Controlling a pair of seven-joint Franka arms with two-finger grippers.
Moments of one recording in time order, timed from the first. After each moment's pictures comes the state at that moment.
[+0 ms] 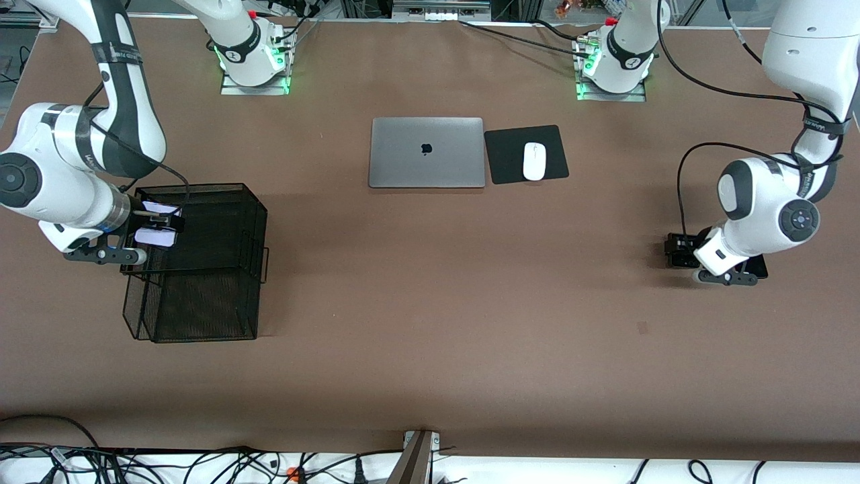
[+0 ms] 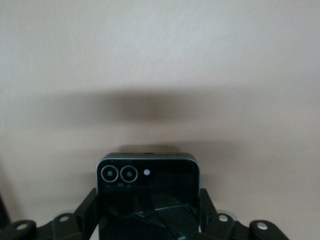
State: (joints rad) left arm 0.17 0.49 -0.01 -1.98 0.01 2.33 0.21; right arm 0.30 0.27 -0.37 -1.95 0.01 2.04 -0.03
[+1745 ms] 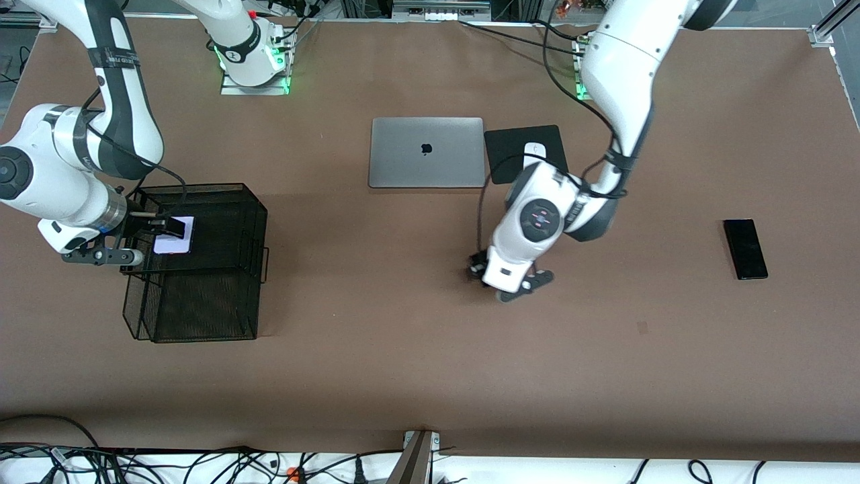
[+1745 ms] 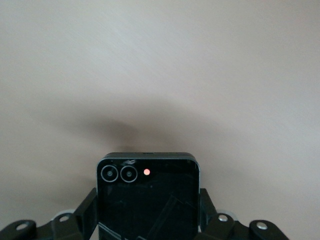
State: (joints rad) left arm -0.54 0.77 -0.04 -1.49 -0.16 2.30 -0.91; right arm 0.31 0.27 -0.39 -1.96 0.06 2.15 -0.10
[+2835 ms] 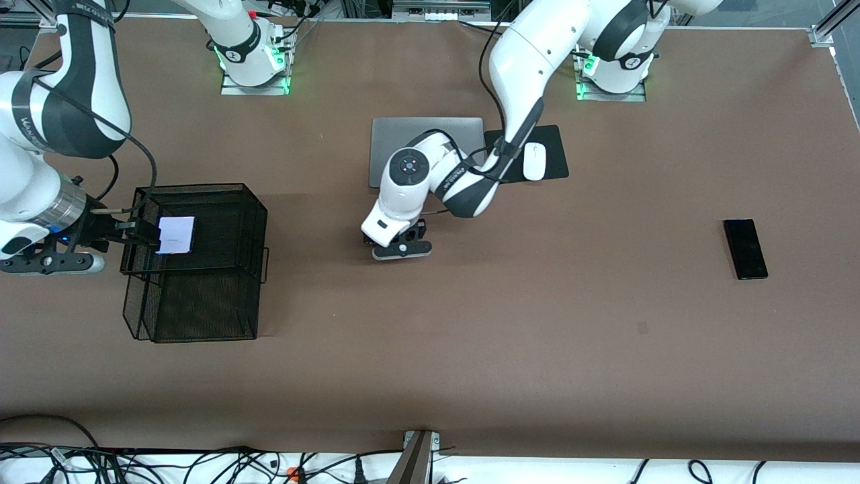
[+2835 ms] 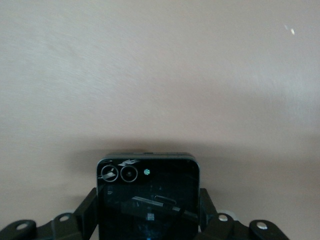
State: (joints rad) left arm -0.84 1.07 0.00 -1.06 -0.11 2.32 -0.93; right arm 0.35 0.26 -0.38 -1.67 0.06 1.96 -0.09
